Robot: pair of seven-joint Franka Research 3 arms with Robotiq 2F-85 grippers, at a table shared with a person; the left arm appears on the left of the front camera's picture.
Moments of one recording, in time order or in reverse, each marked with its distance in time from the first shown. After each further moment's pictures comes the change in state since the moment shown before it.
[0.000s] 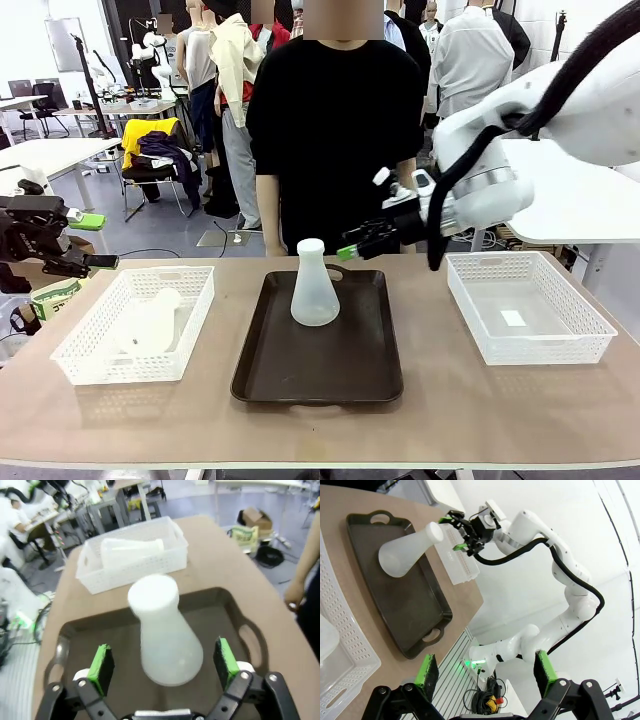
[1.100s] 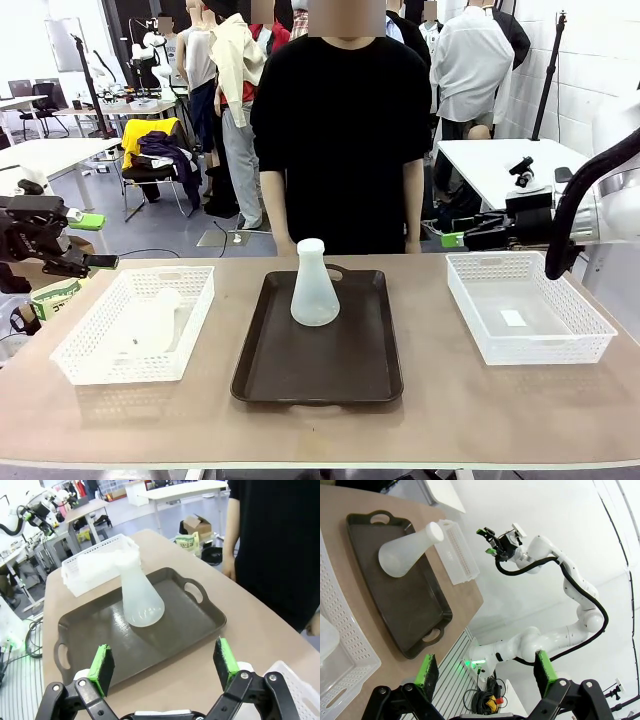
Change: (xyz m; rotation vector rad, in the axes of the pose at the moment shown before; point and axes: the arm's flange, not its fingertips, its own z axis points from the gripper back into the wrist) left arm 0.000 0.000 0.000 0.000 0.000 0.000; right arm -0.052 0.064 0.171 -0.296 -0.124 -0.108
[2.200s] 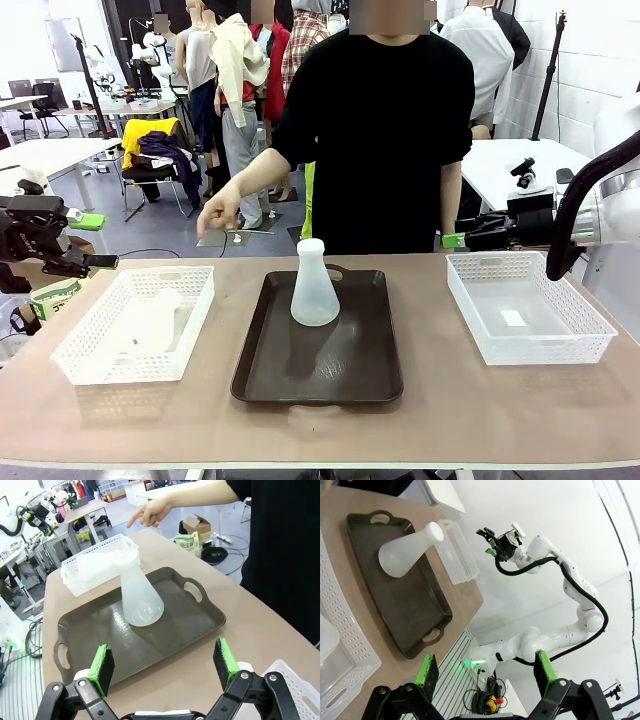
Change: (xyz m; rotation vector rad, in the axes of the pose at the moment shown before) left arm 0.000 0.000 0.000 0.000 0.000 0.000; right arm -0.001 -0.001 0.000 0.000 0.000 -0.002
